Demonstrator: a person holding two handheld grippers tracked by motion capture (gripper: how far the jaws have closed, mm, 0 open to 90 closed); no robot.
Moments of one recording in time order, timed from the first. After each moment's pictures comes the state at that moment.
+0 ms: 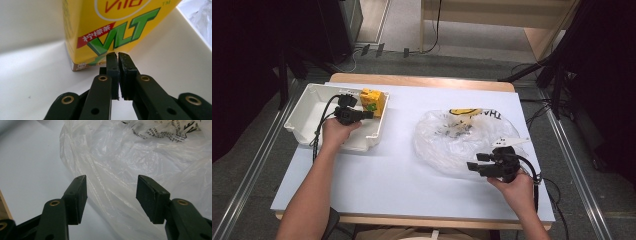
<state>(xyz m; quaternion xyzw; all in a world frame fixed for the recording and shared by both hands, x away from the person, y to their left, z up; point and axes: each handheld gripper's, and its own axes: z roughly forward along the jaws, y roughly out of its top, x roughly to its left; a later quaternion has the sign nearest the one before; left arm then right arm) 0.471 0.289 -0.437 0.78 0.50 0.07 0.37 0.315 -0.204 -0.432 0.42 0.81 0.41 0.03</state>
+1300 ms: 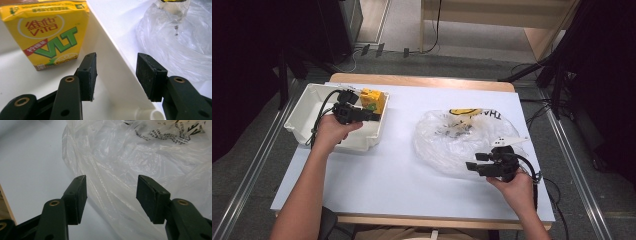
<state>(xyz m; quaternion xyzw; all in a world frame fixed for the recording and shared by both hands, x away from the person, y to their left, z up) 0.441 0.269 -0.382 0.81 0.46 0.02 0.37 0.316 -0.202 -0.431 0.41 0.81 0.41 0.03</state>
